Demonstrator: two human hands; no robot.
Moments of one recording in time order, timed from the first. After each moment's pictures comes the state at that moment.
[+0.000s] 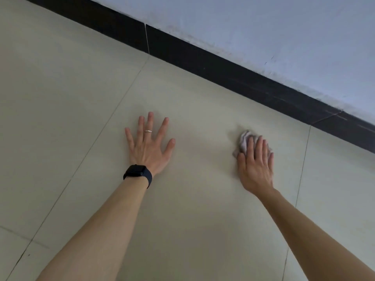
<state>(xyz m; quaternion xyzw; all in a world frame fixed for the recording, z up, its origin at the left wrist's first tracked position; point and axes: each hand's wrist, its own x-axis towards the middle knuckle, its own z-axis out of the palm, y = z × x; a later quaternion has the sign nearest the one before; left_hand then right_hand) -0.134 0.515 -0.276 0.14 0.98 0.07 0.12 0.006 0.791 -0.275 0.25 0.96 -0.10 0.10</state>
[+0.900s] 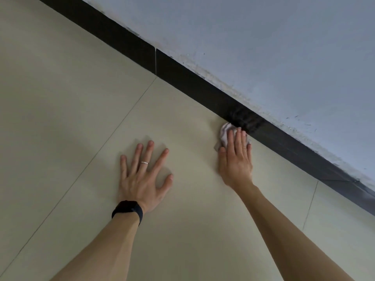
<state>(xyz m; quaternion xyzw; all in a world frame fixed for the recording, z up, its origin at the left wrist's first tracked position) -0.164 0.523 -0.287 0.14 0.98 0.09 0.10 -0.165 0.797 -0.281 0.14 0.99 -0.09 0.05</state>
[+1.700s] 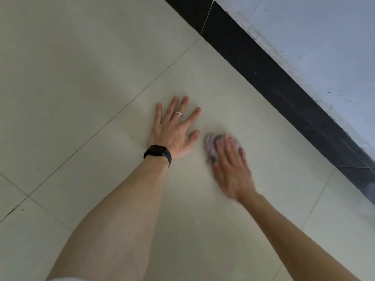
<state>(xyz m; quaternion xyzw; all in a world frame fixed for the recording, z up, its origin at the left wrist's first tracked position) -0.164 0.514 -0.290 0.15 0.98 0.12 0.10 -0.058 0.726 -0.277 -0.09 0.99 -0.06 0.13</state>
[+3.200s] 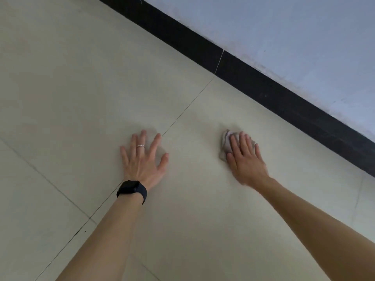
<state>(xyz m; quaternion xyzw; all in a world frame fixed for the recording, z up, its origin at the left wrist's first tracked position) -0.126 0.362 -0.271 -0.01 0.99 0.11 0.11 -0.112 0.673 -0.266 0.00 0.98 -0.03 0.17</state>
